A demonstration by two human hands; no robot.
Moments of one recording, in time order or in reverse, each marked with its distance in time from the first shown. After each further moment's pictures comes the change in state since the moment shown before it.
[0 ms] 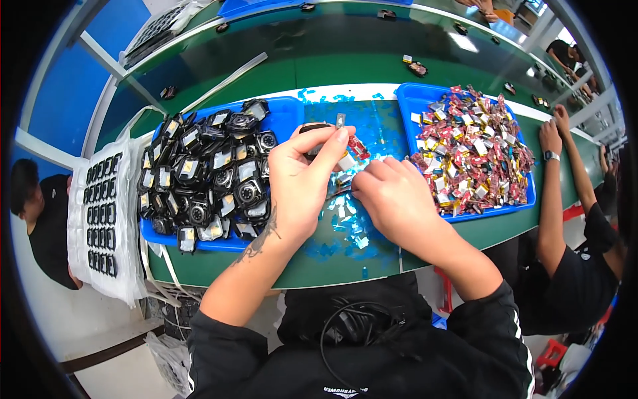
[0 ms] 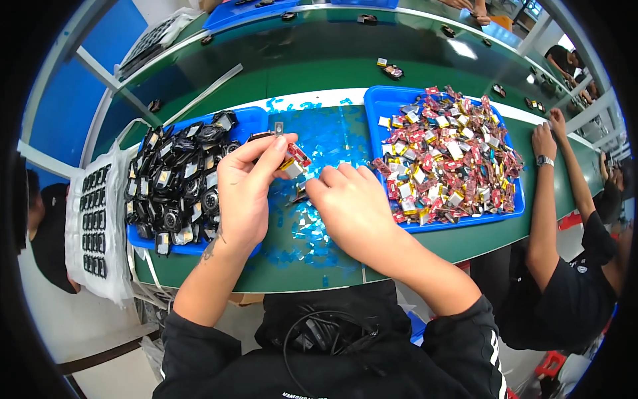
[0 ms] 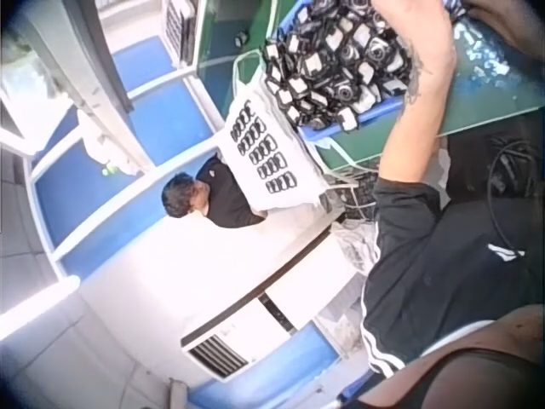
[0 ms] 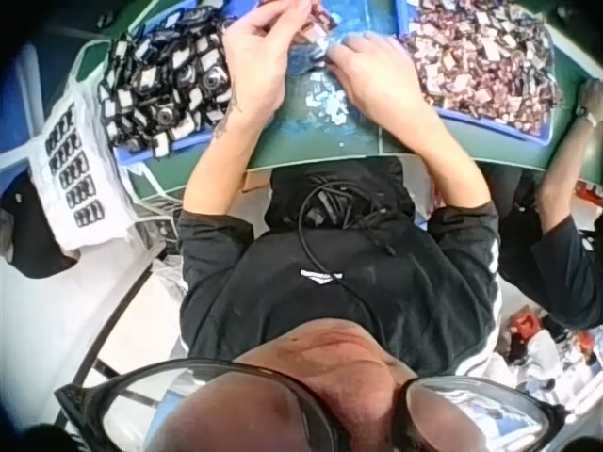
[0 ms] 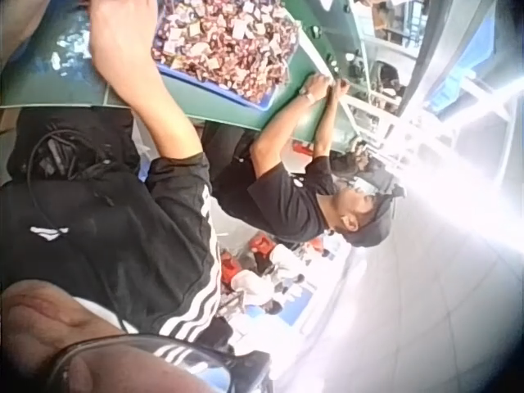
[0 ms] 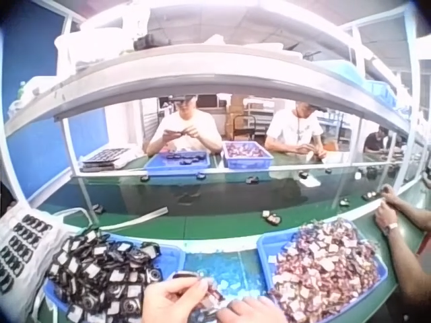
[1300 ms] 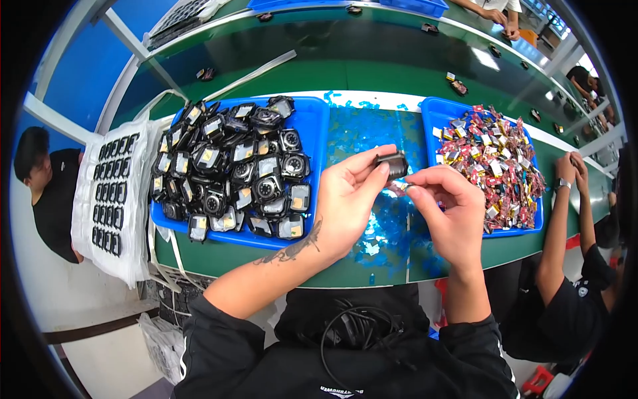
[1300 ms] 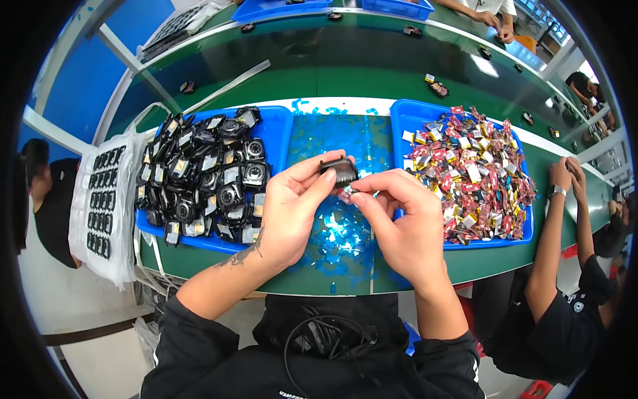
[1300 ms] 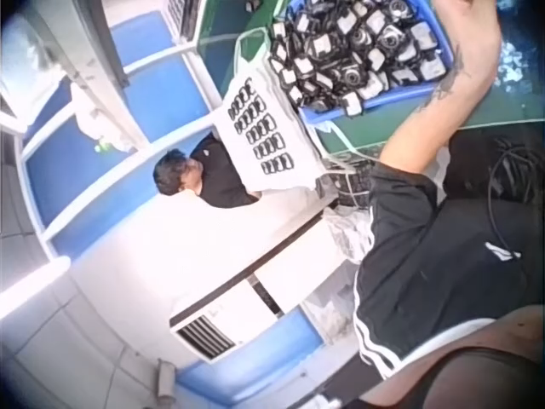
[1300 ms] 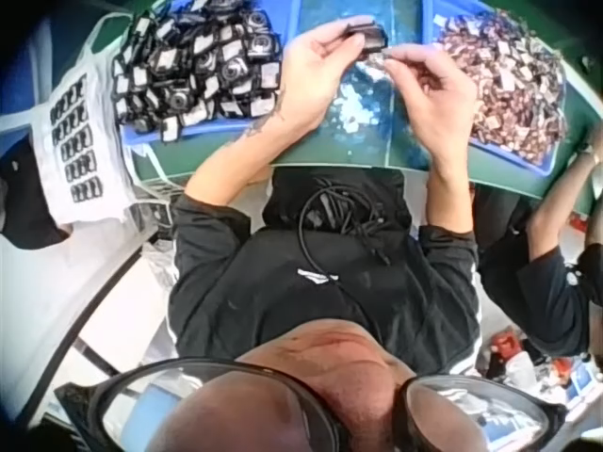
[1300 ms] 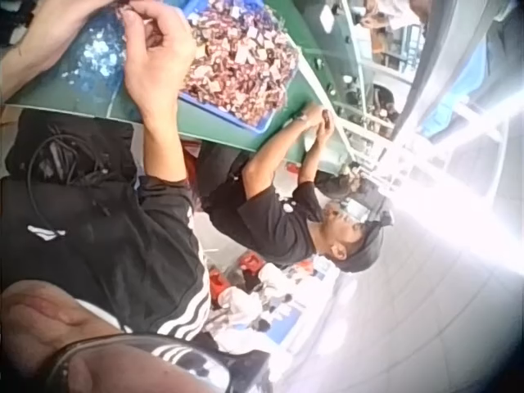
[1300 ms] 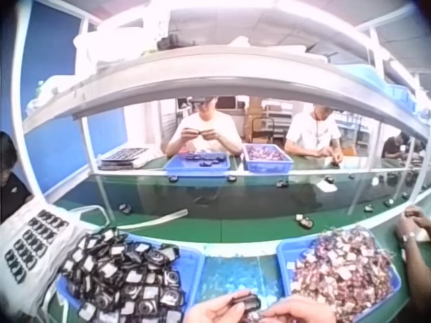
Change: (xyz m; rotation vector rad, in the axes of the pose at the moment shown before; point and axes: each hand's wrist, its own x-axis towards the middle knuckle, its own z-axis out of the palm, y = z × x) left_hand -0.020 -0.014 0.018 -0.167 -0.151 -0.134; right_hand -0.014 0.002 -0.028 0.884 0.344 0.422
